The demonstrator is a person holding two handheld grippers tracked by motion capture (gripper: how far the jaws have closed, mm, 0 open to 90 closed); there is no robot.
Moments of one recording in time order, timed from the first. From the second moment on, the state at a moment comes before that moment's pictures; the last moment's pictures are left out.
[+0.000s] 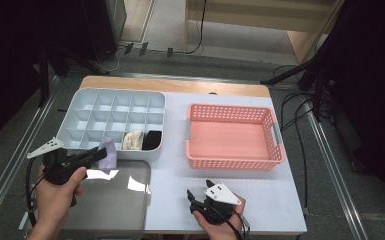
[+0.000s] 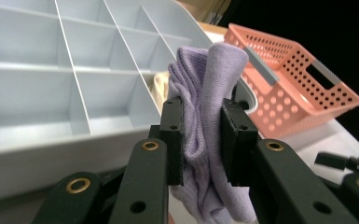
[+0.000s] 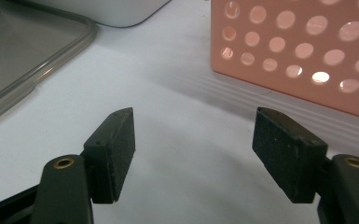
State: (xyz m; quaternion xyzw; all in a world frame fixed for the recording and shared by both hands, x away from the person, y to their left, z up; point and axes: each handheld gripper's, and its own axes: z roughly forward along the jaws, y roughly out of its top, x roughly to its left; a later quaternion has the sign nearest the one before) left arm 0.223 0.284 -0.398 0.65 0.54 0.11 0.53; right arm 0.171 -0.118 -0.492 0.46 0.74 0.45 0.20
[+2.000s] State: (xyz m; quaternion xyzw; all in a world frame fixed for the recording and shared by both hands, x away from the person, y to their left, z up) left arm 0.243 0.276 -0.414 0.65 0.56 0.18 0.48; right arm 0.166 -0.109 -0.496 0.45 0.75 0.43 0.23
